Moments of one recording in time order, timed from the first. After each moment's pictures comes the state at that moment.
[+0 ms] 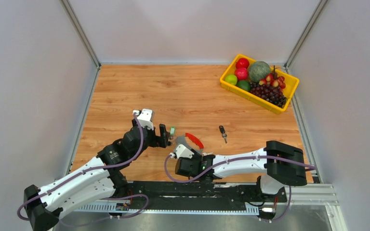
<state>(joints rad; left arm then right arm) -0.88 0.70 0.56 -0.30 -0.41 -0.43 1.43 1.58 0.87 -0.49 0.51 0.38</state>
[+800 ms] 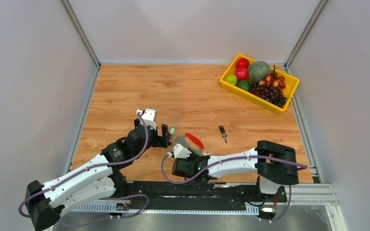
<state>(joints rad) -0.88 0.76 0.56 -0.30 -0.41 -0.43 1.43 1.67 0.89 -0.44 0.64 0.36</state>
